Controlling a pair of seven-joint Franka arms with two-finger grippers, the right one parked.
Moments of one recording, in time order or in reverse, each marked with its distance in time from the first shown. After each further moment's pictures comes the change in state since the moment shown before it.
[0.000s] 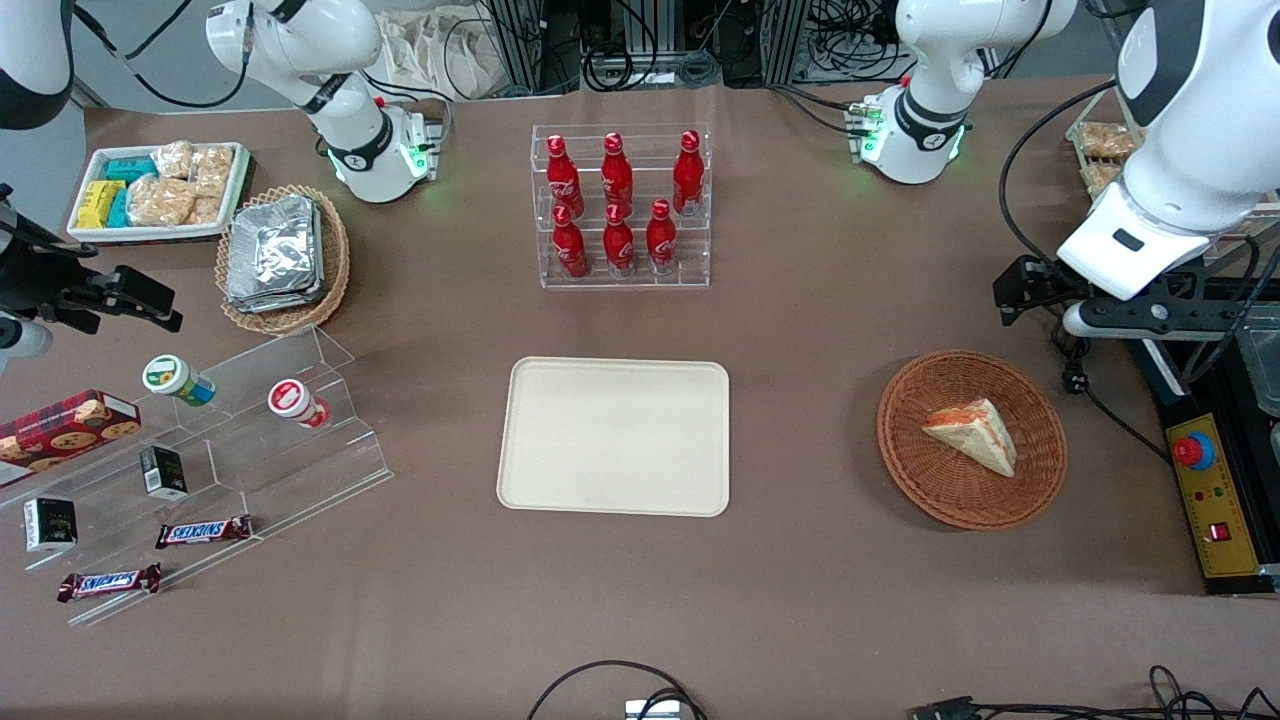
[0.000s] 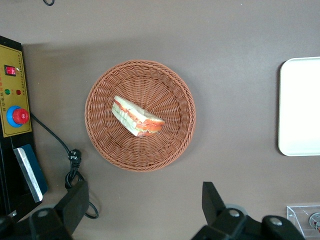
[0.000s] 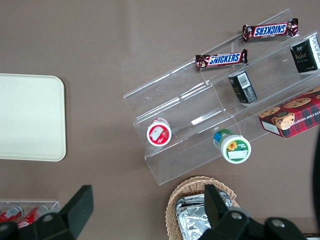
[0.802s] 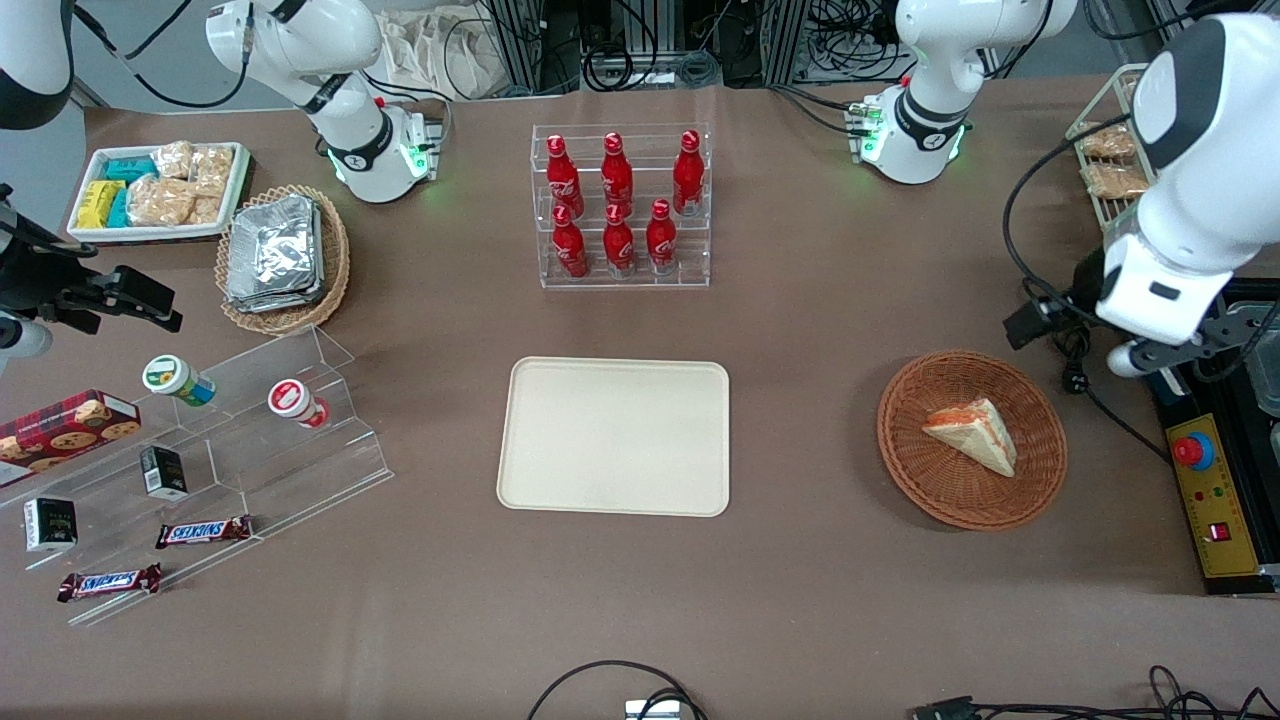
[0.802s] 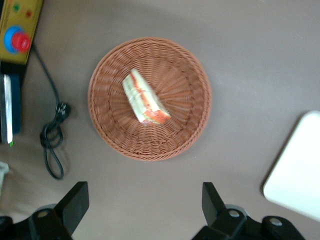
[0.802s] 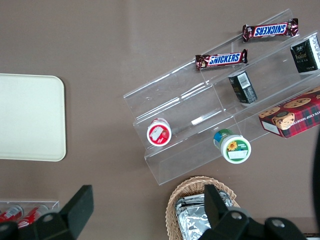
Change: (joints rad) arm 0.003 0.075 0.059 -0.001 -0.026 -0.018 -0.429
